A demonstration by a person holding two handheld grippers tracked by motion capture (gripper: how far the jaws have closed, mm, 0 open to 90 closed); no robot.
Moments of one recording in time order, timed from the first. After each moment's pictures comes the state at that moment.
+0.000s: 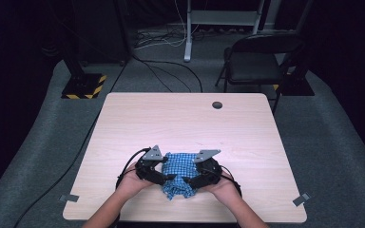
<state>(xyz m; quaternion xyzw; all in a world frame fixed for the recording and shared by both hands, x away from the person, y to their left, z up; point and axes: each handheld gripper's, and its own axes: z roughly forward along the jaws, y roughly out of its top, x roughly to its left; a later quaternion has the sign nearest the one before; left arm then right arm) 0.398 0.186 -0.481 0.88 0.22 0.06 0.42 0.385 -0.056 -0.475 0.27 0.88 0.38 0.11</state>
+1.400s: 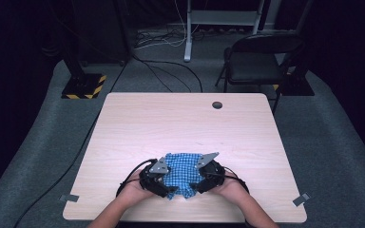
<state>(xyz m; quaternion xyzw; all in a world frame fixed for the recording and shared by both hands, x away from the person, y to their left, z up) 0.383 0.174 -0.503 0.90 0.18 0.06 0.39 0.394 -0.071 -0.505 0.22 0.91 0.33 0.08</state>
